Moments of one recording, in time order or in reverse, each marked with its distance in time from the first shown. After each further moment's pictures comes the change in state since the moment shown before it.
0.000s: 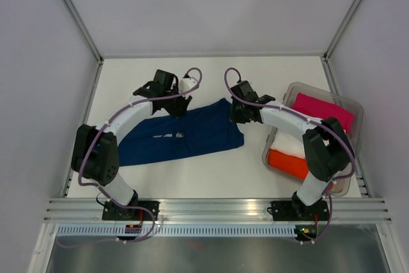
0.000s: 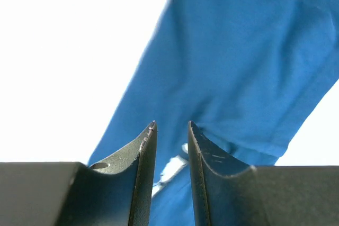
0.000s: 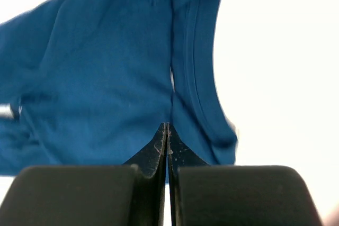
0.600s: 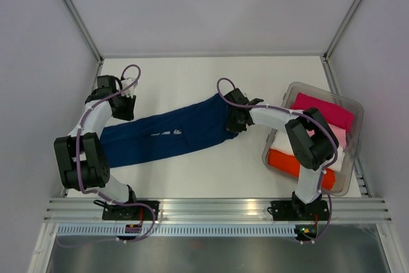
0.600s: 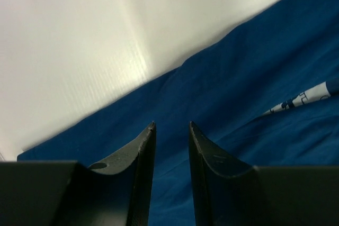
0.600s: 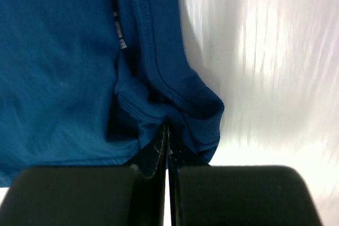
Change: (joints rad) left arm 0.525 -0.099 -0.114 -0.069 -0.115 -0.005; right arm 0.036 0.103 -0.053 -0.025 -0.006 0.042
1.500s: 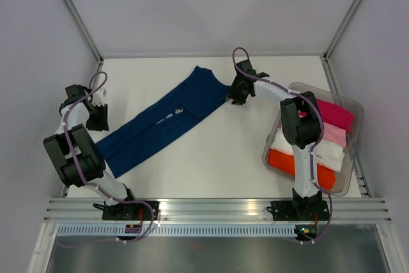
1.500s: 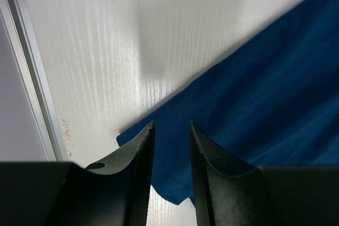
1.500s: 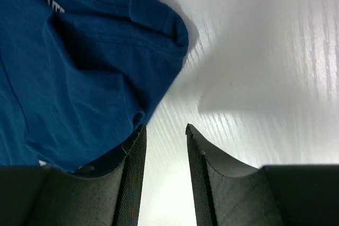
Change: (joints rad) left arm 0.326 0.073 0.035 -0.092 -0.028 0.024; right arm -0.216 0.316 0.508 -0.055 -0.118 0.132
